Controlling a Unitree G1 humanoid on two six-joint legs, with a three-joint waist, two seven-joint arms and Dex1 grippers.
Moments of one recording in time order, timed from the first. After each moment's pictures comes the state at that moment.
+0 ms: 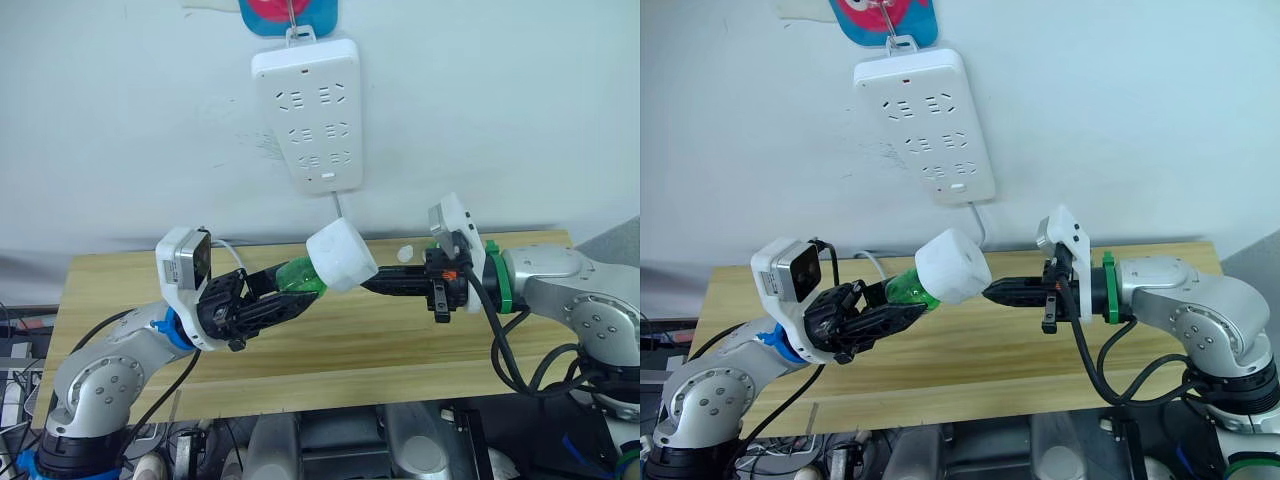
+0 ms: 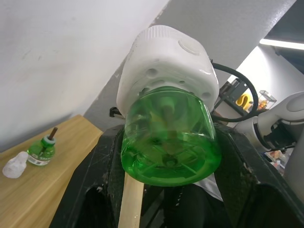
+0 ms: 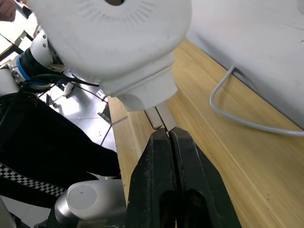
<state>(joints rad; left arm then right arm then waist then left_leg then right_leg) -0.11 0.63 0.19 -0.46 -1.21 0.67 -0.96 -0.56 -0.69 0.02 -0.57 0.97 1.09 0.74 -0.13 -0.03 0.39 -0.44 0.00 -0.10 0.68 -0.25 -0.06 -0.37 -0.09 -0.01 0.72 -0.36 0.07</state>
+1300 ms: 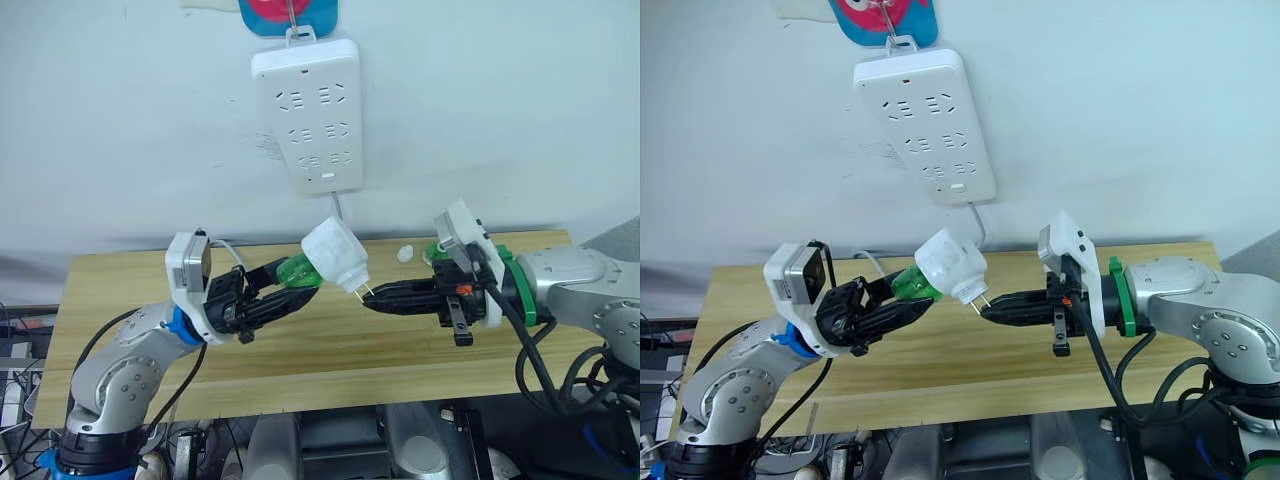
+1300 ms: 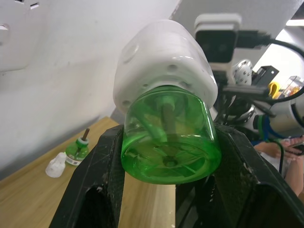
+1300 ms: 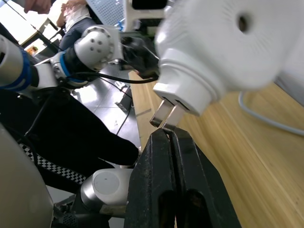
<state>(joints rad) -0.12 0.57 0.14 -0.38 -0.98 0.51 -1.04 -0.58 -0.79 0.00 -0.65 1.14 1.11 0.73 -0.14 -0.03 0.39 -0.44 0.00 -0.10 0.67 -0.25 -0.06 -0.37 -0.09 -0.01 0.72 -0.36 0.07</state>
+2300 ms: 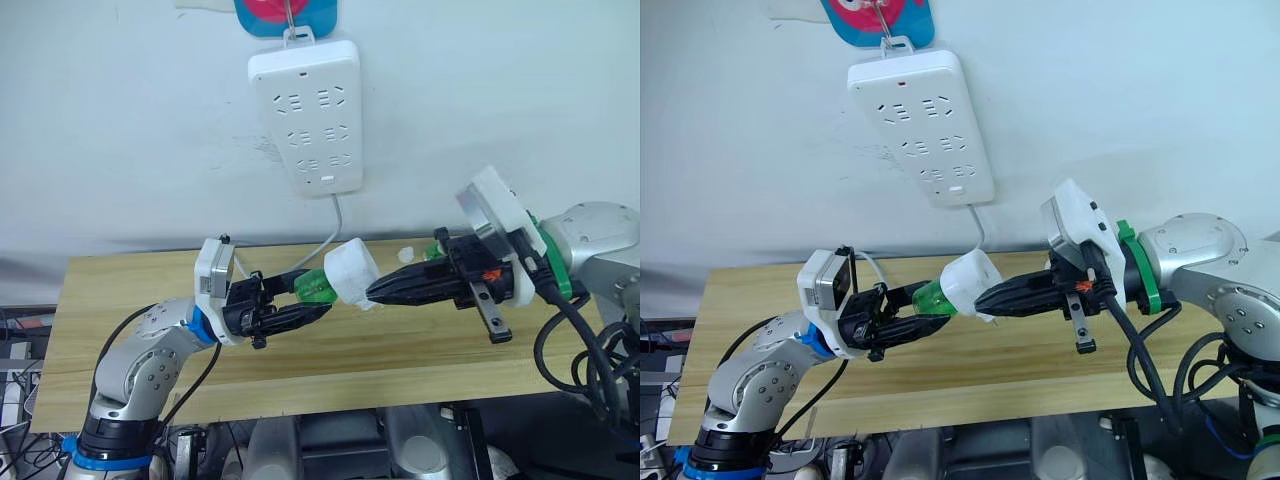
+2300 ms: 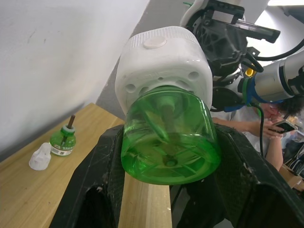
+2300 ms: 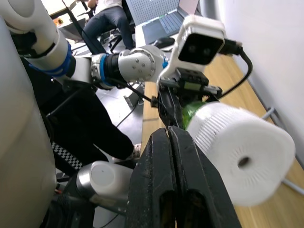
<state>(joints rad) -0.16 0.55 0.07 -0.33 -0.88 0.48 -1.15 -0.73 -0.90 0.02 -0.59 1.06 0.98 0.97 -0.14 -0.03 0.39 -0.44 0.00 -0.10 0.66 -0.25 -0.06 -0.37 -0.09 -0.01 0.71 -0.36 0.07</state>
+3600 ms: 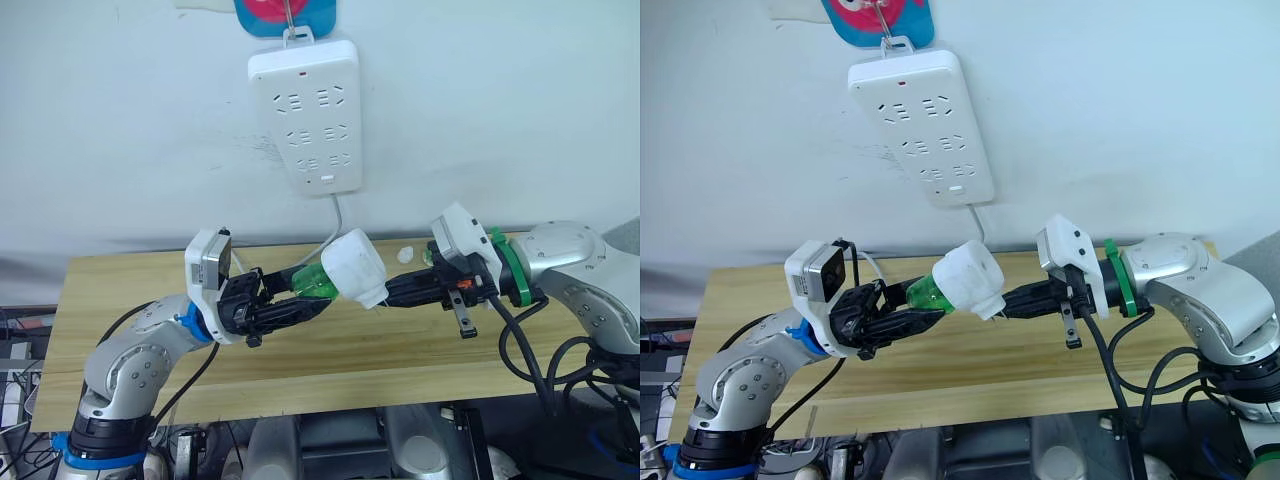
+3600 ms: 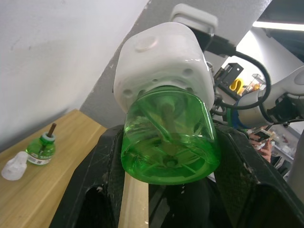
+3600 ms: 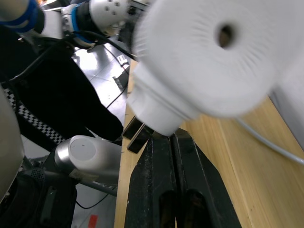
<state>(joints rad) -0.19 0.56 0.11 -0.36 -1.01 0.61 -1.10 -0.64 -0.82 0.16 -0.53 0.73 0.80 1.12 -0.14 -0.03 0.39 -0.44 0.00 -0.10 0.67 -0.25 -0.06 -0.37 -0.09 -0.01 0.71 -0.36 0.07</state>
